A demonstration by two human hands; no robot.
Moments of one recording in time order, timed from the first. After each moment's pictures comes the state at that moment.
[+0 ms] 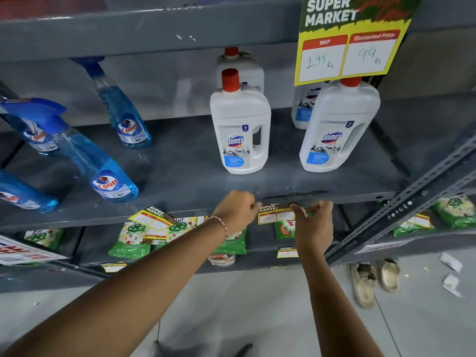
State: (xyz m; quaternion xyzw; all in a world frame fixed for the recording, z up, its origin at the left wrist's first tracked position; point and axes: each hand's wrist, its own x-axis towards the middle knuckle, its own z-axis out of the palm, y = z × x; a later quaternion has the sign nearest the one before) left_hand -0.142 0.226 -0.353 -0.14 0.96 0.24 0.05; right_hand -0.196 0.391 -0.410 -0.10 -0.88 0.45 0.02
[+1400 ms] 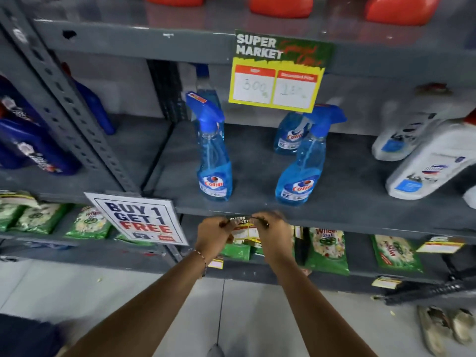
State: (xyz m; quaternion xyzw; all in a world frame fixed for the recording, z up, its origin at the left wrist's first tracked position) left_hand 0.147 -0.133 -0.406 -0.40 0.79 0.46 -0.11; right_hand 0.053 -0.008 -0.406 0.26 -0.87 0.41 -0.06
